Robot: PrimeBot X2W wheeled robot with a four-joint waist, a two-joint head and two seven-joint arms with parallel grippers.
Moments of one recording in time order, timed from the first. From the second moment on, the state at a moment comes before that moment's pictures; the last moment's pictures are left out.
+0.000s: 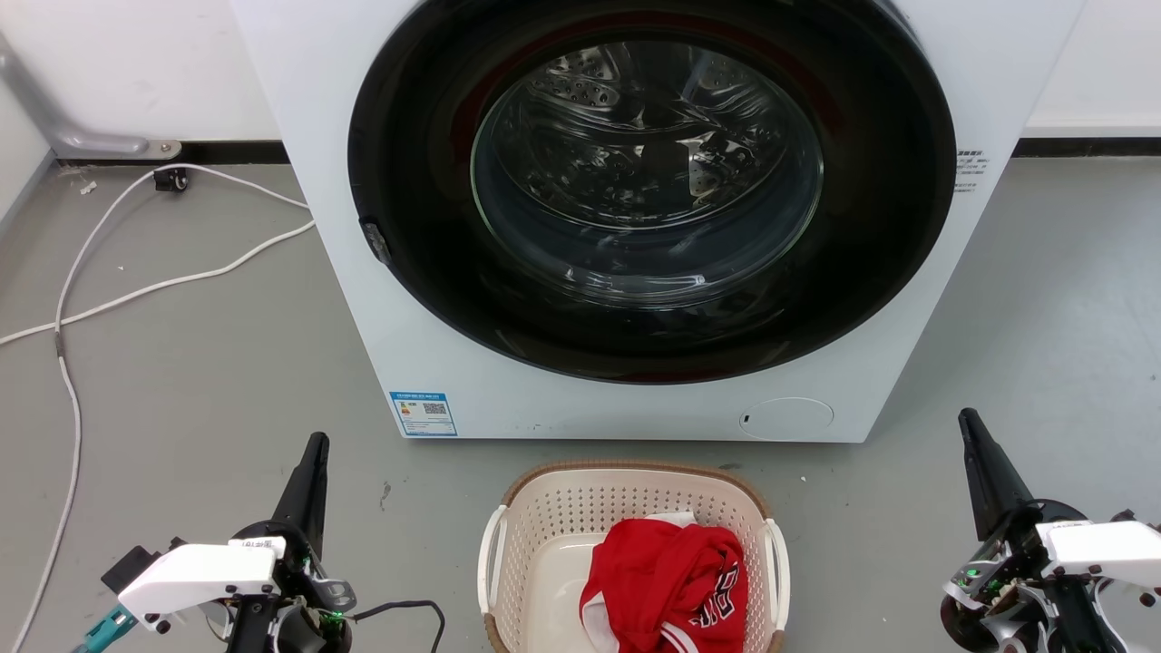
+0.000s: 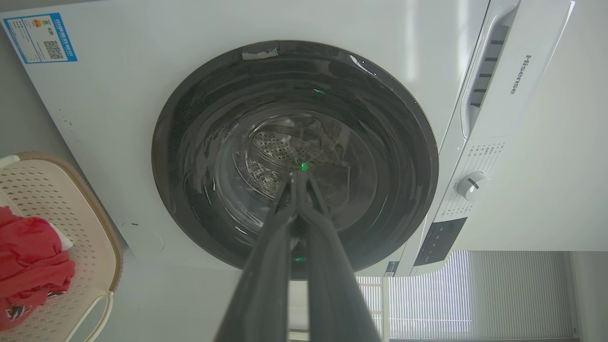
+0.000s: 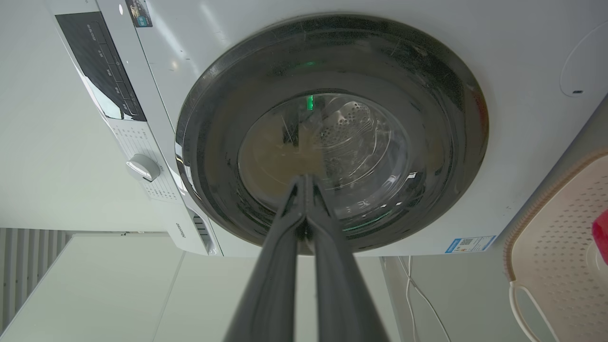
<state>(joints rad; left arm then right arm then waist) -0.10 0.05 0.11 0.25 -1.61 -0.13 0.11 -0.10 -0.05 -0.11 0.25 1.61 0.13 0.11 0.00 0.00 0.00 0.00</state>
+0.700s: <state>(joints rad) -0.10 0.05 0.11 0.25 -1.61 -0.13 0.11 -0.10 -0.05 -0.11 0.25 1.61 0.13 0.11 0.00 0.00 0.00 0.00</state>
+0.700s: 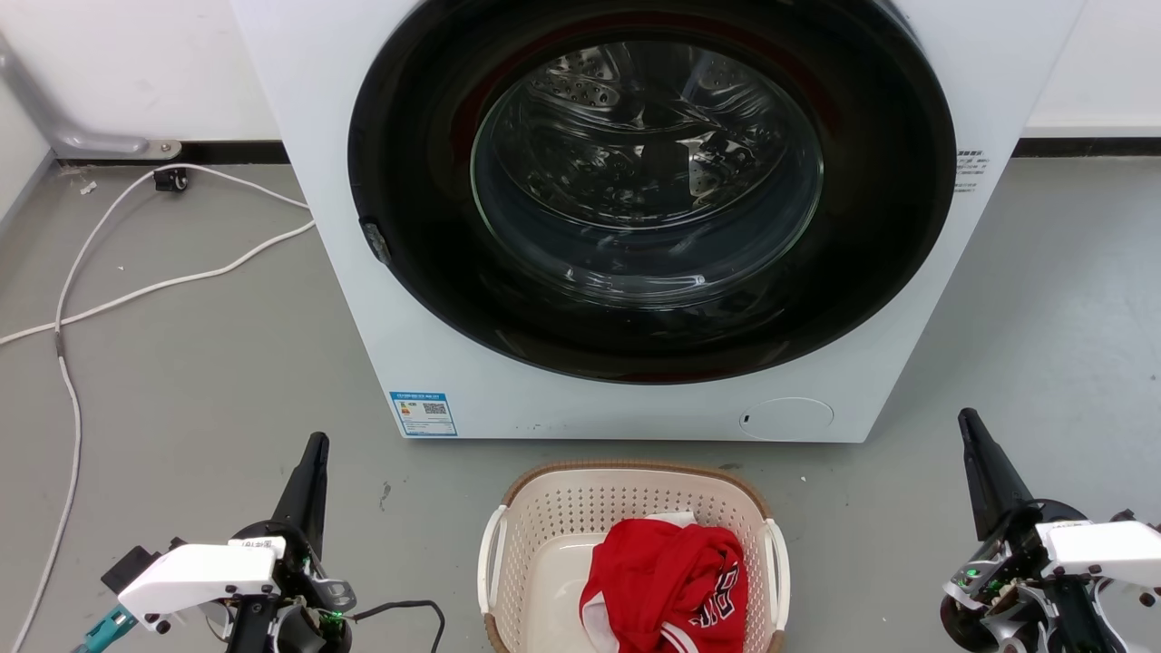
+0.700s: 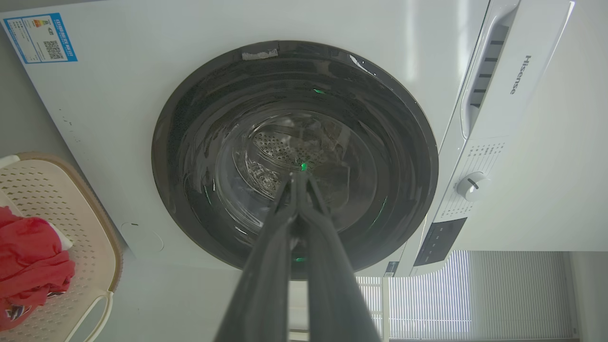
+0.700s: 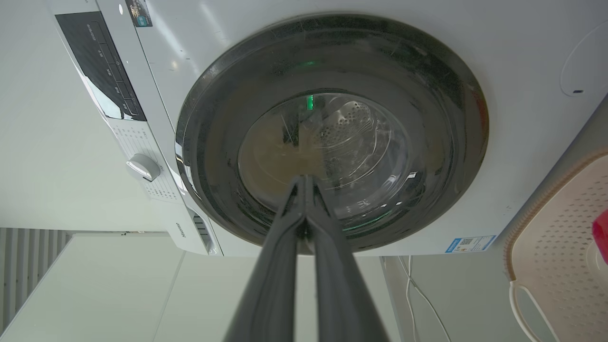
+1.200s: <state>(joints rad) -0.08 0.05 0.05 0.24 -1.59 -0.13 0.06 -0.07 -0.05 -0.10 0.25 1.58 0.13 0.07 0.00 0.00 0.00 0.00</state>
